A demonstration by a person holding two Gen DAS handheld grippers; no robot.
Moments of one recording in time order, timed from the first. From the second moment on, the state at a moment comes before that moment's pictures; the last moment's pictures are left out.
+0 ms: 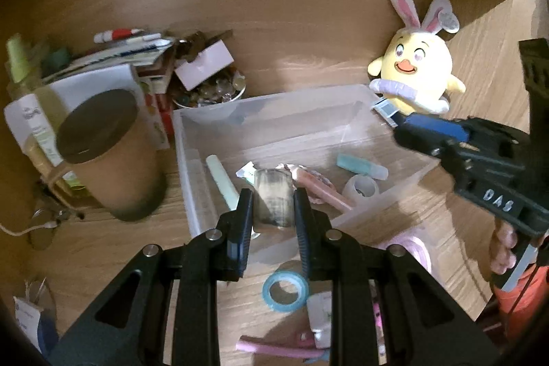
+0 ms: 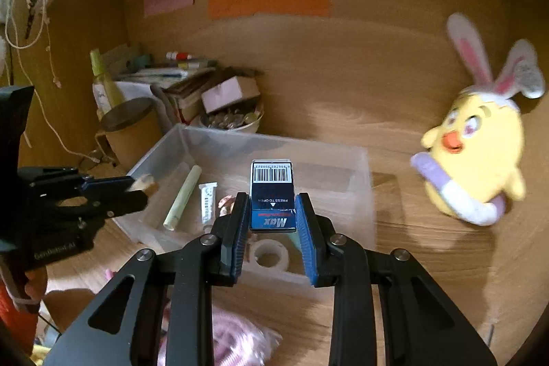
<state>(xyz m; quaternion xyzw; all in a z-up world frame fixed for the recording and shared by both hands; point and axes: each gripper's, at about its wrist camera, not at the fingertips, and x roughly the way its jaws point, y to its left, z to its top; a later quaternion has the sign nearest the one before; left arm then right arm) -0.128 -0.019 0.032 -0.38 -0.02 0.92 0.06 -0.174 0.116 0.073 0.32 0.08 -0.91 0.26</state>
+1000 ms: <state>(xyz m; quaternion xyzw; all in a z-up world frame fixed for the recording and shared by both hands) -0.112 -0.015 0.041 -0.37 0.00 0.93 0.07 -0.165 0.099 0.066 0.34 0.09 -0.89 0.29</state>
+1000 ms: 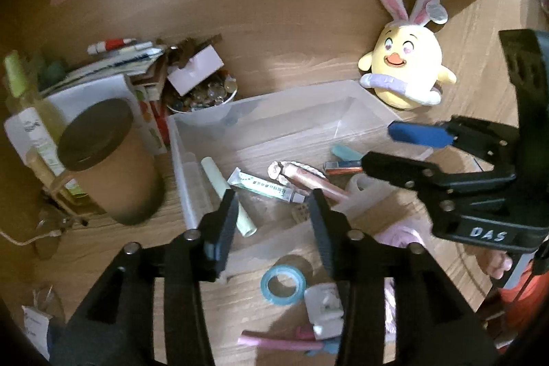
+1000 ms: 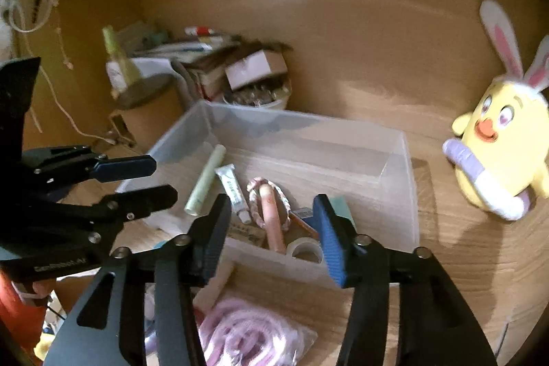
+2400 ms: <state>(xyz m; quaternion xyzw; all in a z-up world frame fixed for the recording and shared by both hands) -0.089 -0.027 -0.037 -0.47 -0.03 0.88 0.07 -0.112 0.092 0.017 0.38 0.13 -0.85 0.34</state>
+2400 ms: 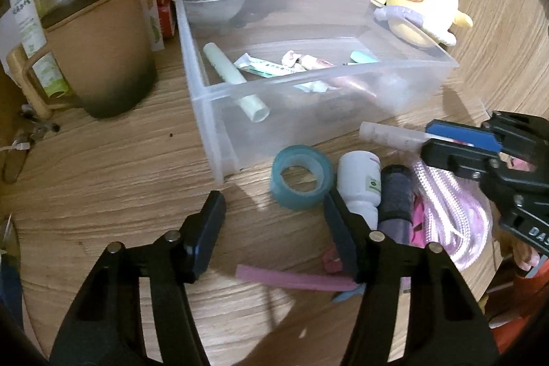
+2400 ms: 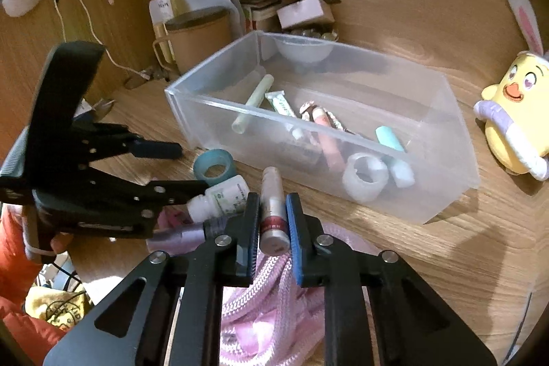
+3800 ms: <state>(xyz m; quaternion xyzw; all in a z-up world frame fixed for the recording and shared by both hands) -0.079 -0.010 0.059 -0.35 -0.02 0.93 0.07 -0.146 0.119 0.076 0.31 0.06 -0.90 0.31</state>
